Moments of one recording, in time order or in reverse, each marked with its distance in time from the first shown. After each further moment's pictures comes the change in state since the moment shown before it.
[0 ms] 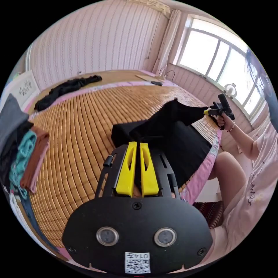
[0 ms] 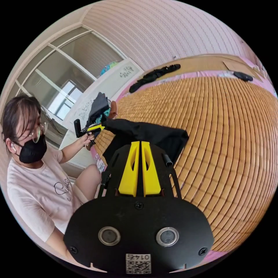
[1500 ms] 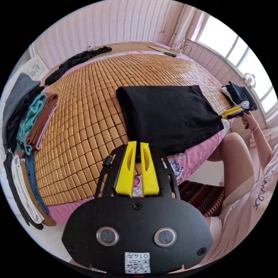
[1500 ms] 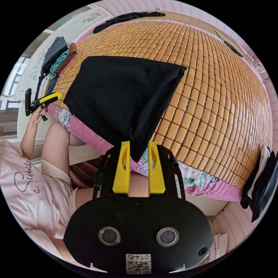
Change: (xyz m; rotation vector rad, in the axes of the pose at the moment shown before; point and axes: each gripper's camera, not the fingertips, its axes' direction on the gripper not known) left arm 0.139 0.080 -0.020 -0.296 -0.126 -0.111; right arm -0.116 0.109 0.122 -0.484 0.449 0.101
